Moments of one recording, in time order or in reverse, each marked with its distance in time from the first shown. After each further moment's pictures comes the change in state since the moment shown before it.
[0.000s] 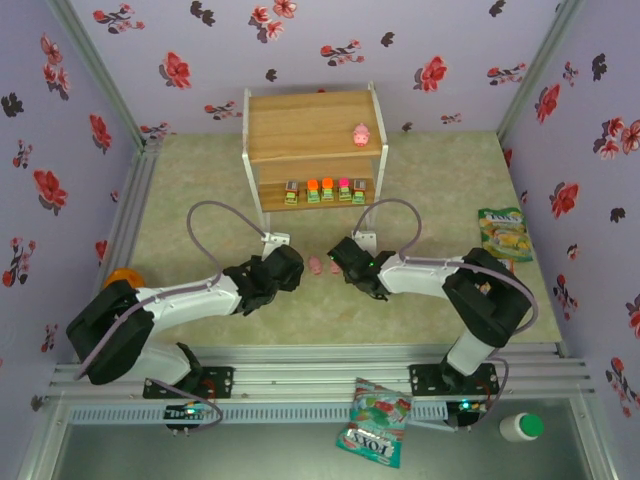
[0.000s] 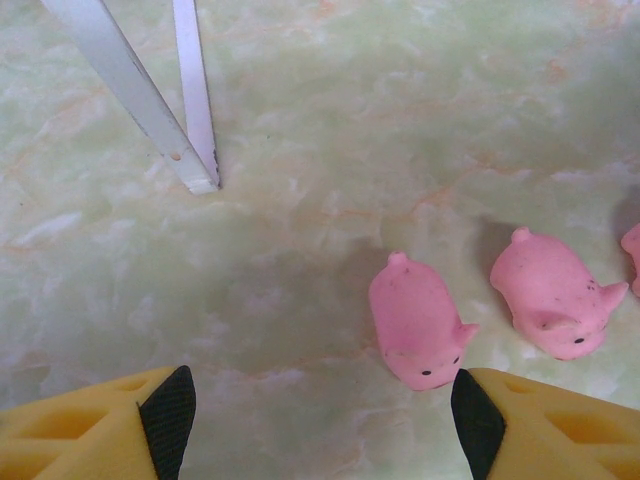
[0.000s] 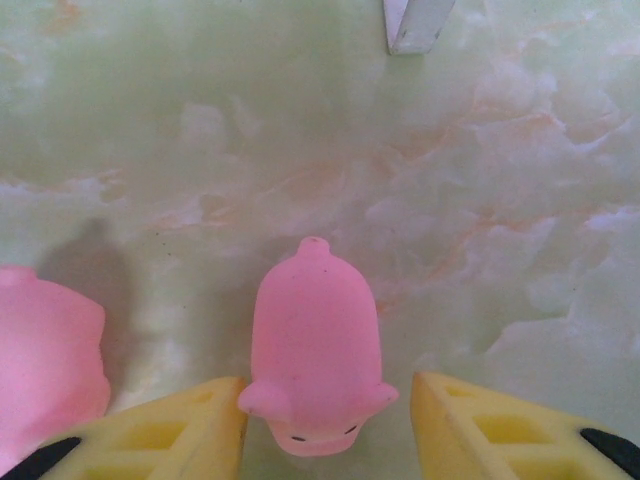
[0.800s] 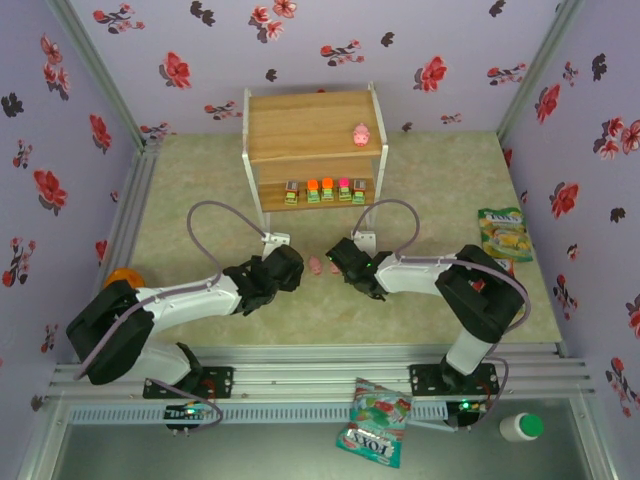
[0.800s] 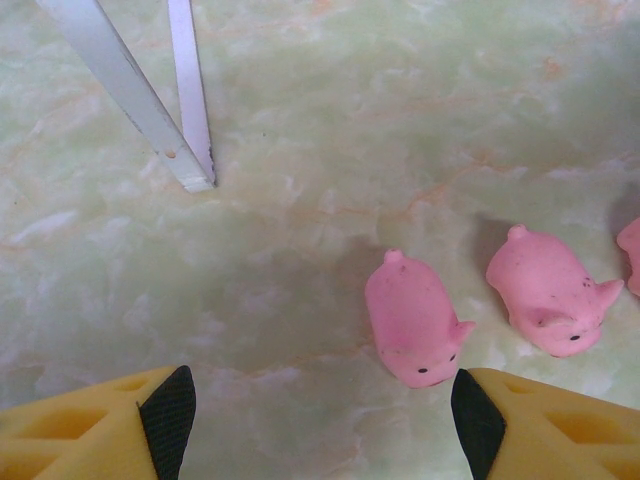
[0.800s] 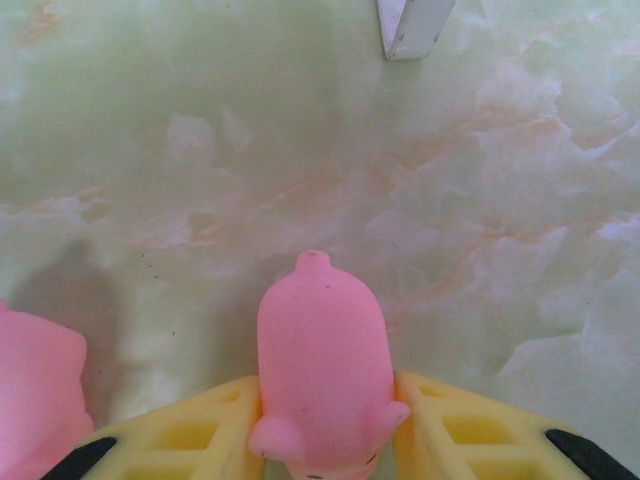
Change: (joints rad) left arm 0.000 0.000 0.000 0.000 0.010 0.000; right arm 0.000 0.034 0.002 0.034 0.026 0.013
